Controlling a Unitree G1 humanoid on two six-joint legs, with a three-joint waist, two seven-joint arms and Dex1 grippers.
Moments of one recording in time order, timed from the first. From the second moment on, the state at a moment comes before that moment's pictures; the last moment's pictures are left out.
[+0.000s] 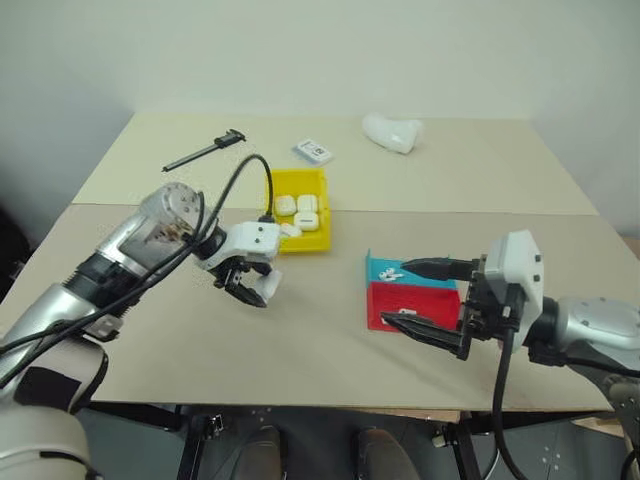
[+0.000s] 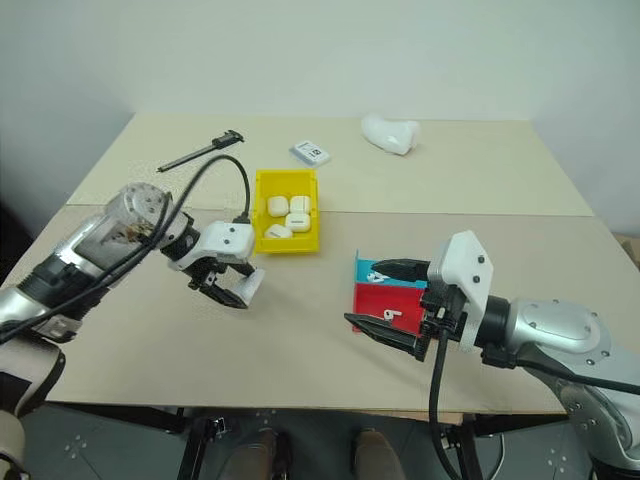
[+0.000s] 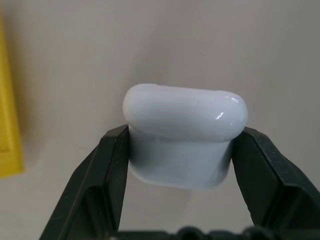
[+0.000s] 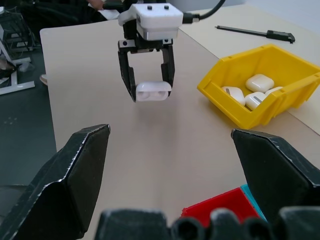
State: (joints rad) left arm -1.03 0.86 -0.73 0.25 -0.02 0.40 -1.53; right arm -0.10 -0.86 -0.25 -0.78 0.89 0.72 0.70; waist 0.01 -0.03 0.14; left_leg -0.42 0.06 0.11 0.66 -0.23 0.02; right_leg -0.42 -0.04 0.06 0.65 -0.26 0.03
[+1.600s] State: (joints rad) left arm -1.02 0.88 -0.62 0.10 -0.08 0.44 -1.61; right arm -0.07 -0.85 -0.24 -0.79 0.88 0.71 0.71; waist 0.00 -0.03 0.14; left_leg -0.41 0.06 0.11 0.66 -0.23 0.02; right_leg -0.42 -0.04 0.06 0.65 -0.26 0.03
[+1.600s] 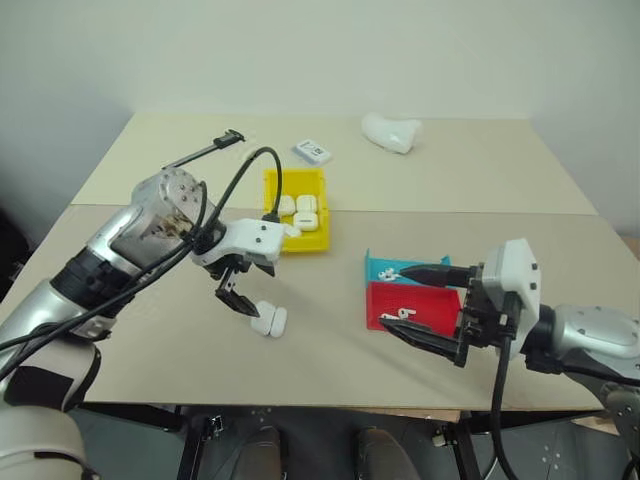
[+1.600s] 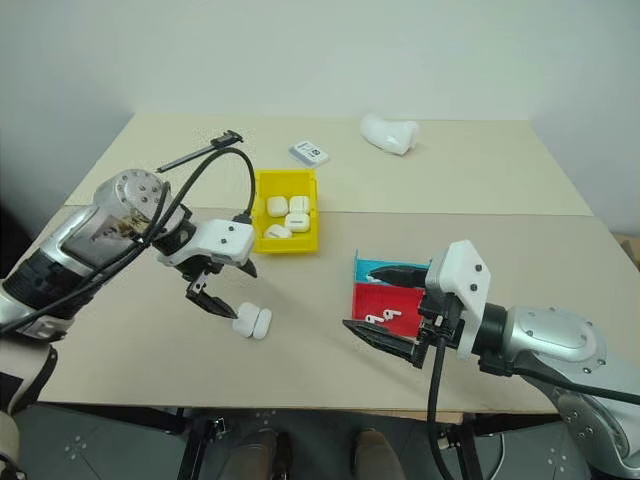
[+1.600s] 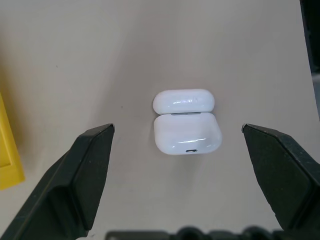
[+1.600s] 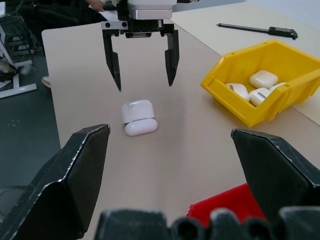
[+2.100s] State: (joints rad) left arm -0.91 0.87 -0.60 0.05 -0.04 0.46 -1.61; right arm -0.06 -0.85 -0.25 -0.79 0.89 0.71 0.71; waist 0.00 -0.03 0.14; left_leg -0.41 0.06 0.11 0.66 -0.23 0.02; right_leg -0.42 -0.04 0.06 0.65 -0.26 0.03
